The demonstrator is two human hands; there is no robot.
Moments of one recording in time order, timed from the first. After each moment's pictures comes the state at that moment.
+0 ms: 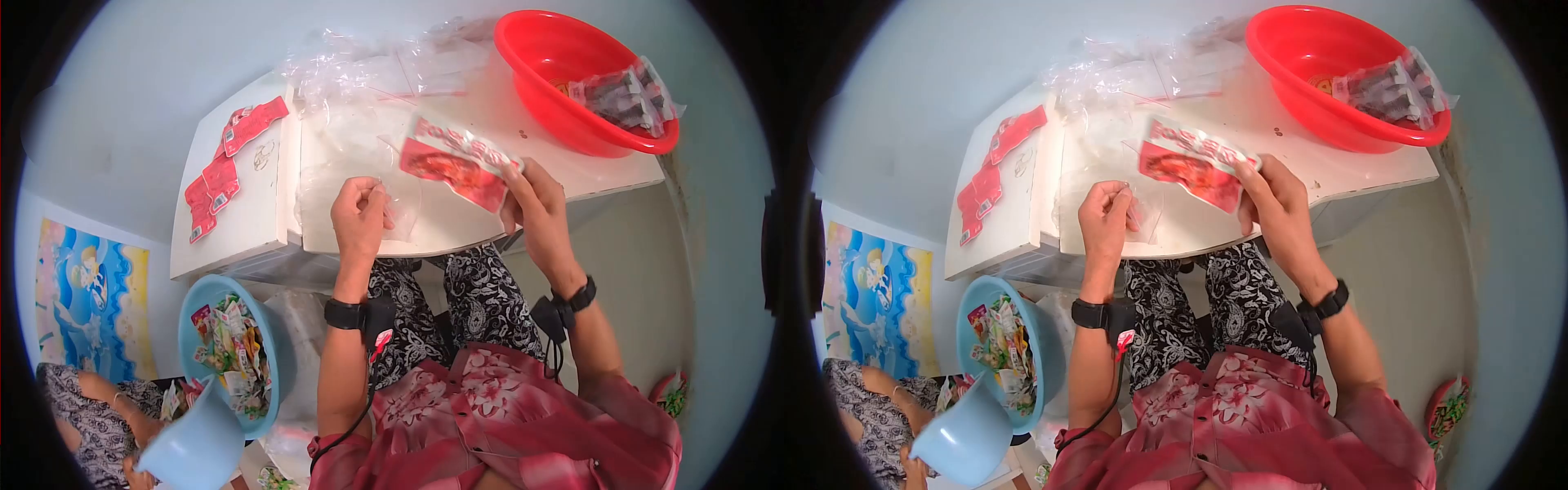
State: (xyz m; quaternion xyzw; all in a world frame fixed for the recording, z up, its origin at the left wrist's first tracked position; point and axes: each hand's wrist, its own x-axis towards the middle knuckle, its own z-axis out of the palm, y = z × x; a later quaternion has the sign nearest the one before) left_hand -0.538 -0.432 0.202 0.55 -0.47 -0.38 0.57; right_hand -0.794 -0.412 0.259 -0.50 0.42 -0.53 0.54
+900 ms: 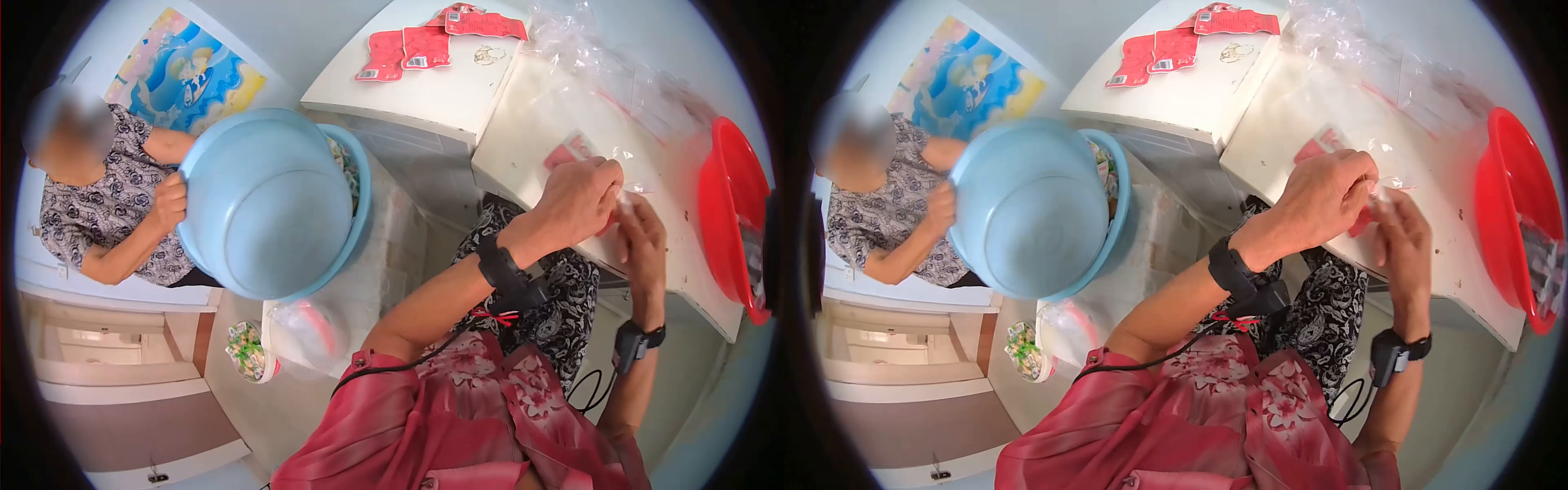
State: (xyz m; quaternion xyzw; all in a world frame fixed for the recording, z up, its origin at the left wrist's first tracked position) left_hand -0.573 -0.411 0.236 0.51 -0.68 -0.14 0.50; right_hand -0.757 -0.446 0.227 -0.62 0.39 -0.35 0.58
